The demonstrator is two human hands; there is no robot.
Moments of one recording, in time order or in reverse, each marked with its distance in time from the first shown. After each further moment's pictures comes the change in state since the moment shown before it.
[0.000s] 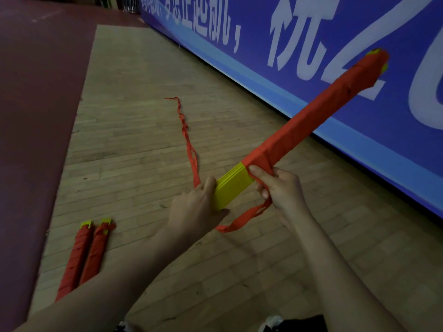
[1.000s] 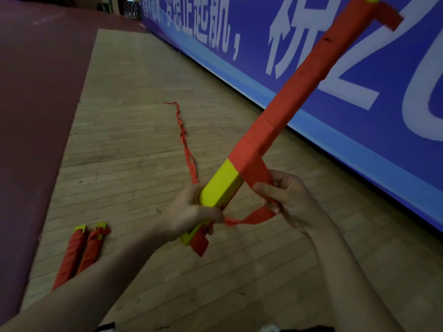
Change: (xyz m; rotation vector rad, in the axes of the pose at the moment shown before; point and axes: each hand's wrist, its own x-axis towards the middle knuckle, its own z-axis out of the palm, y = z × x) left_hand -0.004 0.003 -0.043 -1.206 -0.324 -0.109; right_hand -0.007 -0.020 -0.025 0.098 -0.433 -0.049
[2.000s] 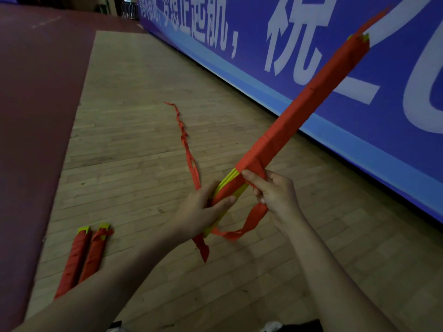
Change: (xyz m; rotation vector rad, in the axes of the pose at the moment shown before) left_hand 0.021 -0.032 0.006 0.417 0.093 0.157; right_hand 0.017 0.024 0.019 -0.076 0.392 0.045
